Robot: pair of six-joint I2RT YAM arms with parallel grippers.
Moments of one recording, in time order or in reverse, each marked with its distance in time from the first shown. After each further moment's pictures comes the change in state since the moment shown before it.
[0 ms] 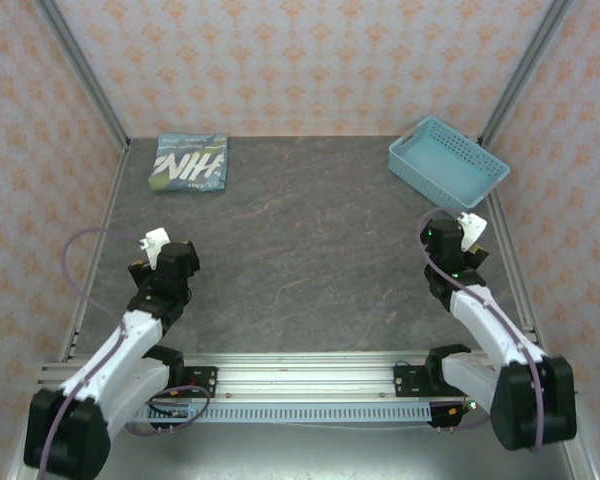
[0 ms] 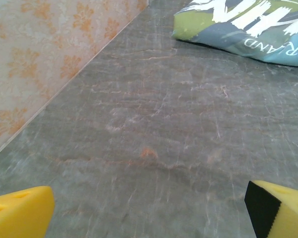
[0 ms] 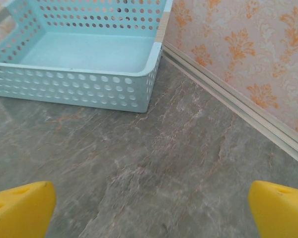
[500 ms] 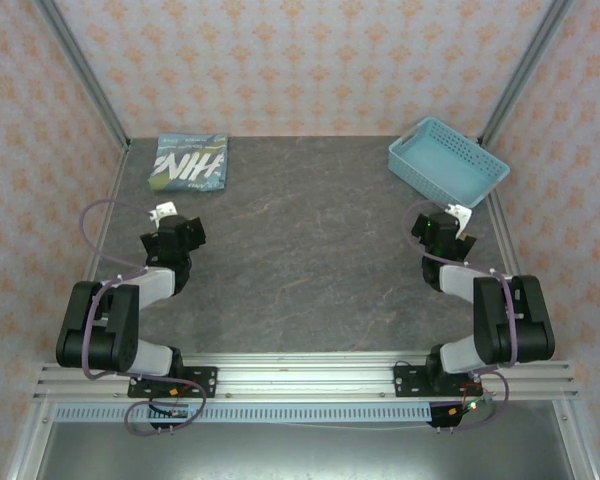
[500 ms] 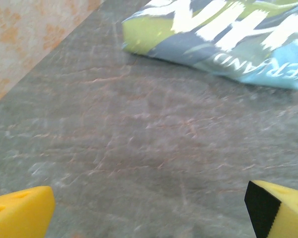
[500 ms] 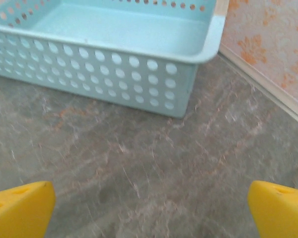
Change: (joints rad) left arm 0.152 0.506 0.080 0.563 0.258 0.136; right arm -0.103 0.386 -0.015 0.487 -0.190 -0.161
